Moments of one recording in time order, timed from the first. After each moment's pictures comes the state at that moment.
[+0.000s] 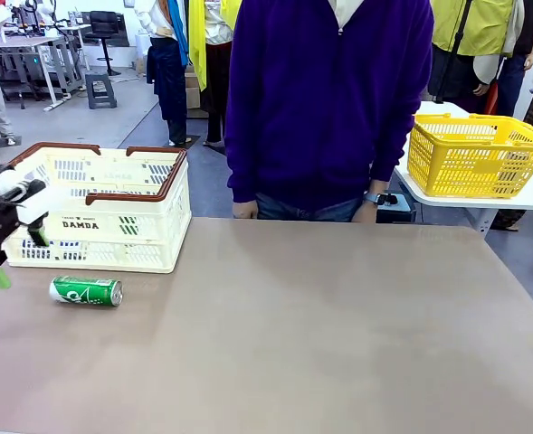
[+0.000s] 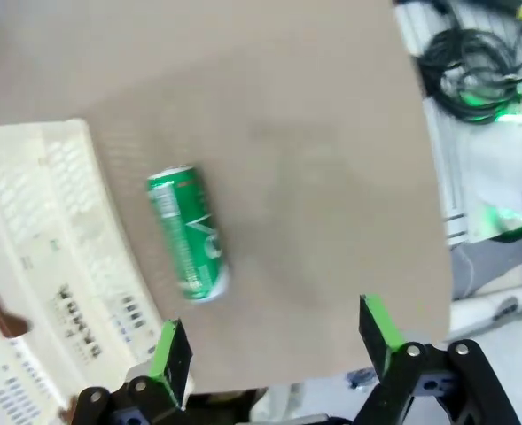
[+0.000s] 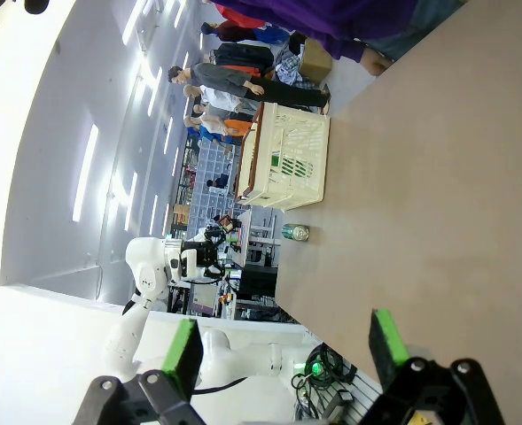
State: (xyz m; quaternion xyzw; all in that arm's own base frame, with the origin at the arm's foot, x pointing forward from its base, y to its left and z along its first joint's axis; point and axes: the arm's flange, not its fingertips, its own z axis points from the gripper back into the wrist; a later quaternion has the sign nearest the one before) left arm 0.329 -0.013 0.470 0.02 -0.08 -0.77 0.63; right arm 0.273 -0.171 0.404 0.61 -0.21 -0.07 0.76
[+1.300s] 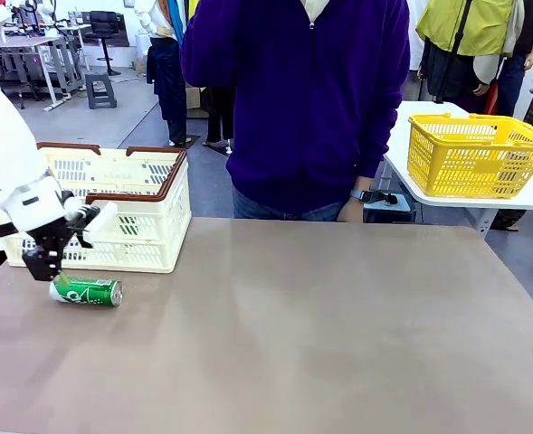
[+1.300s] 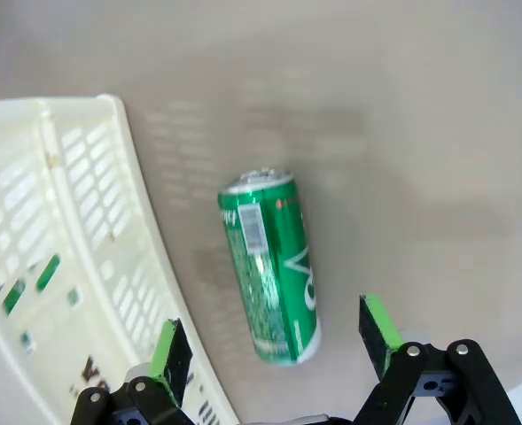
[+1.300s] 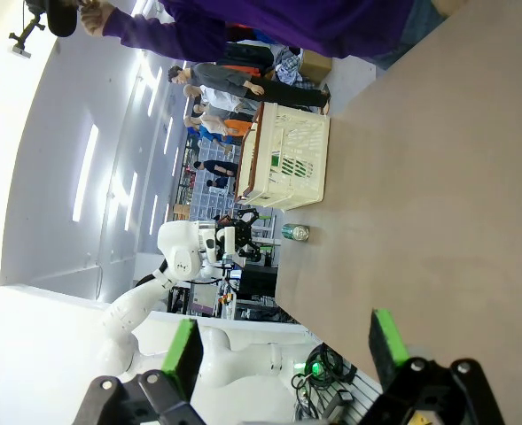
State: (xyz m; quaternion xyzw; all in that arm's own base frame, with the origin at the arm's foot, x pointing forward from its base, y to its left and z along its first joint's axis) left arm 0.401 -0.034 0.375 0.04 -0.09 -0.76 0.64; right arm 0.273 -0.171 0.405 0.61 -0.21 -0.07 0.76
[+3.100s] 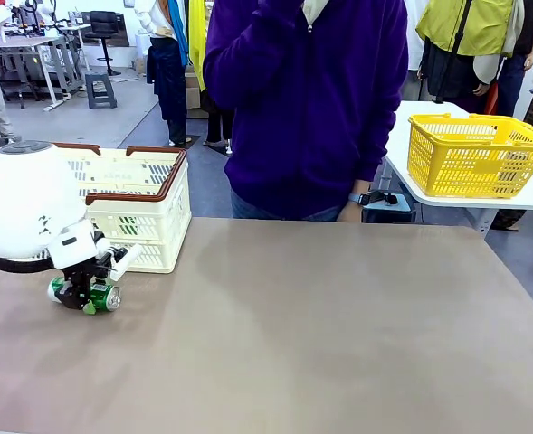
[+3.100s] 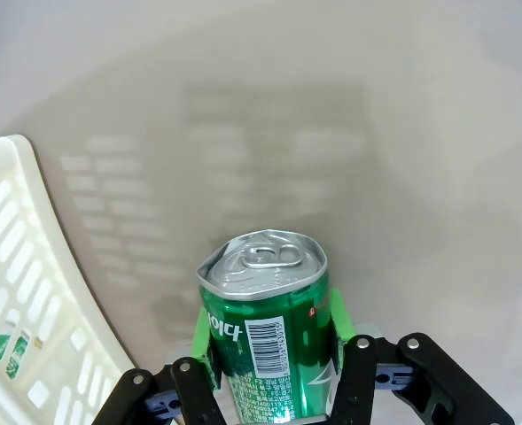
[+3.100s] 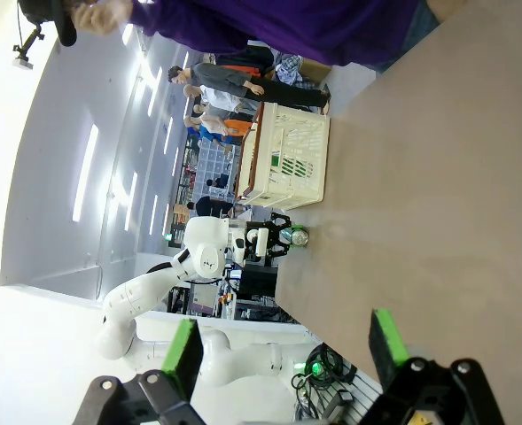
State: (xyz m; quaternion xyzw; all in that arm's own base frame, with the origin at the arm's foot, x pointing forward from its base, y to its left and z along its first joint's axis) left arm 0.414 -0.056 0.297 0.03 -0.05 -0.77 0.63; right arm 0.273 -0.171 0.405 0.61 -0.21 -0.07 0.76
